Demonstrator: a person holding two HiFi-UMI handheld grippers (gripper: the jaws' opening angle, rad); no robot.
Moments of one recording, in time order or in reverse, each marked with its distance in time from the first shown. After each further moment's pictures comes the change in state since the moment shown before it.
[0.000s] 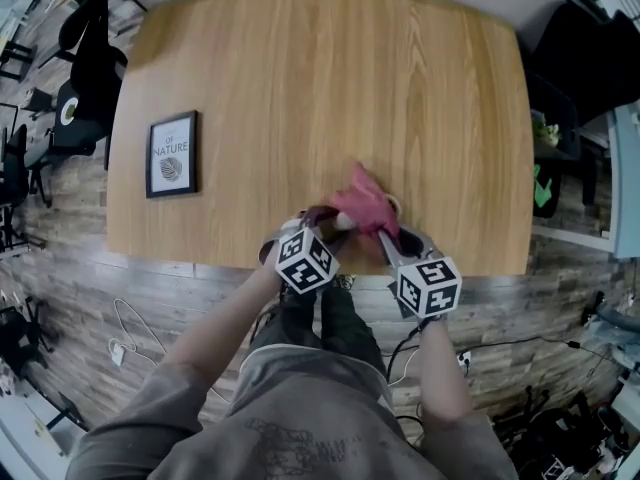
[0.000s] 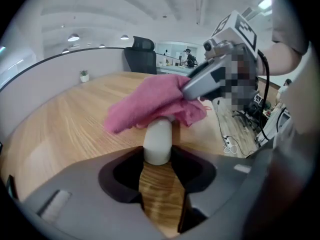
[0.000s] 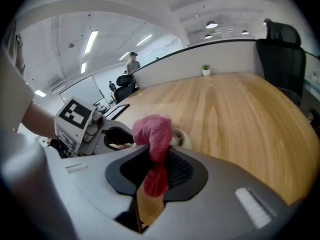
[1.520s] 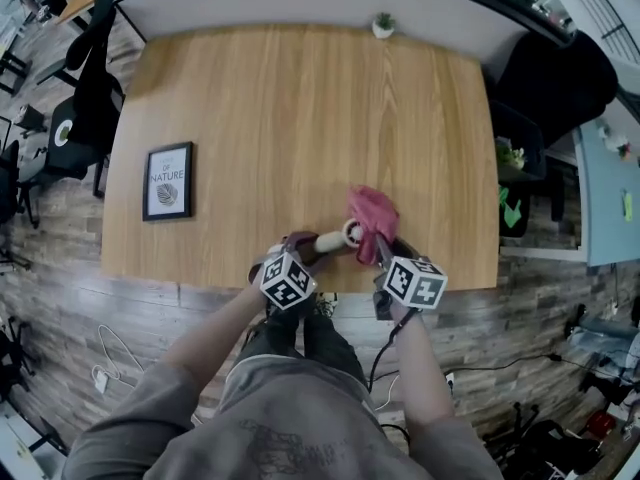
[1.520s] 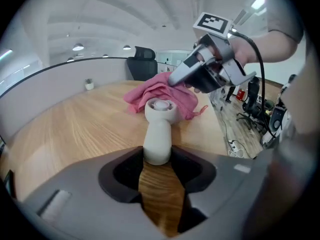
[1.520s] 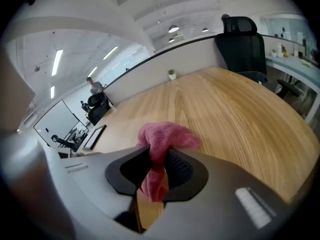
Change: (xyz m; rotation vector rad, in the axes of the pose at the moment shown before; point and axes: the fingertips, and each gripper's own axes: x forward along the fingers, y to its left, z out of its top) left arm -0.002 0.002 -0.004 0.003 -0.105 0.043; right arm -0.018 -0.049 0.023 0.320 -0.083 -0.199
